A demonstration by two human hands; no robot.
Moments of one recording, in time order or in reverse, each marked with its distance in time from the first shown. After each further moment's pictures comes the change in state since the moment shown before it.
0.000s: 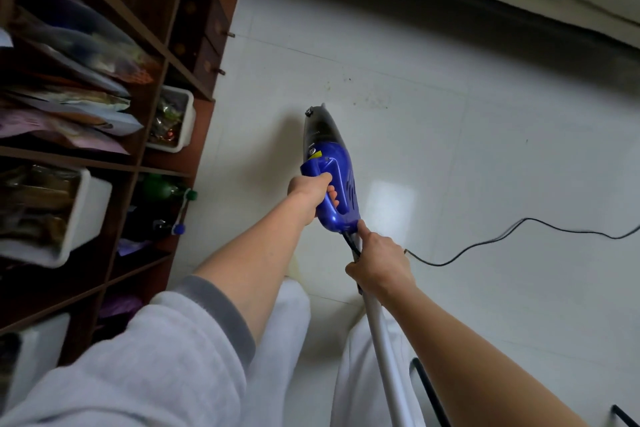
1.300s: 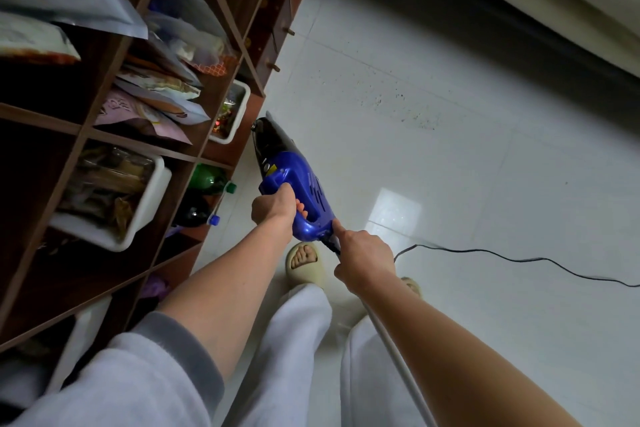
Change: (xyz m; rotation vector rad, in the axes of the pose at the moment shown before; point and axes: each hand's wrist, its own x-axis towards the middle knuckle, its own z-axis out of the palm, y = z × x) left_hand 0.025 0.009 -0.156 -0.234 0.368 -0.059; right_hand 0.009 -0.149 0.012 -0.353 -0.056 -0.251
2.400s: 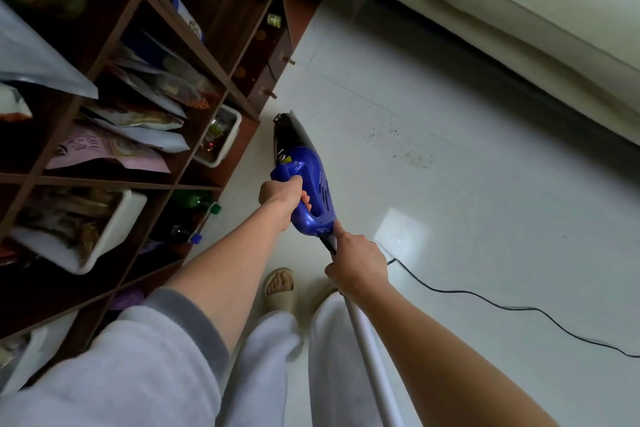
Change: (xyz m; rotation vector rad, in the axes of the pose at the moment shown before) left_hand -0.022 0.077 0.098 0.062 -0.050 0.077; right_hand 0.052 0.073 -0.075 0.132 -0.013 -0.014
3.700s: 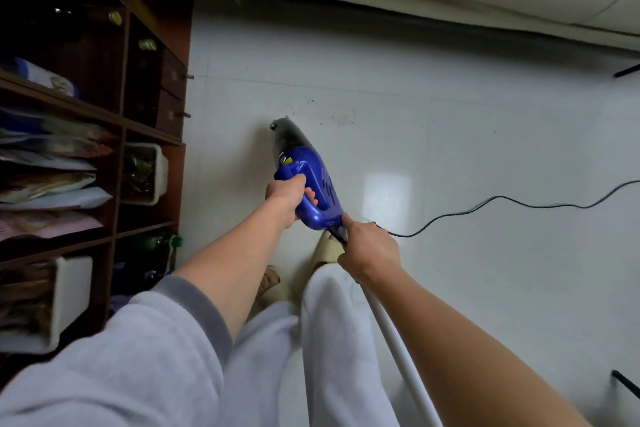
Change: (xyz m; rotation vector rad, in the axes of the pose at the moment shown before) left_hand -0.078 -0.041 0.106 0.225 -0.268 -0.010; right_hand -0.076 0.112 0.005 0.213 0.088 0.235
